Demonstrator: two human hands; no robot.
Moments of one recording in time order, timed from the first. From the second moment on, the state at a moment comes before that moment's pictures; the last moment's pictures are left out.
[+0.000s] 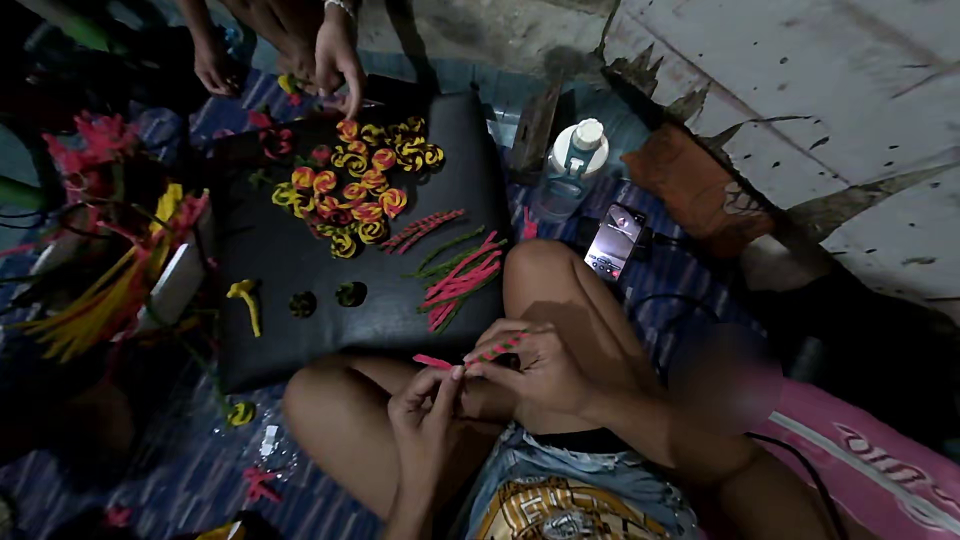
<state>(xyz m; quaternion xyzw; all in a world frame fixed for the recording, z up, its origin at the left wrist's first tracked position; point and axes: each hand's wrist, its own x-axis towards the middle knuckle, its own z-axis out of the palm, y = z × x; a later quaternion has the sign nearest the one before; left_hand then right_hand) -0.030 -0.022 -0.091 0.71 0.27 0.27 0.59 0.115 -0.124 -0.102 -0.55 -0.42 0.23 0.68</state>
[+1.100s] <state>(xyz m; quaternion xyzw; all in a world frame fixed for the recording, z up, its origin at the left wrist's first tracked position) -0.003 -0.009 -0.101 0.91 0.06 0.39 0.10 0.123 -0.125 -0.063 -0.71 -0.30 0.22 0.60</state>
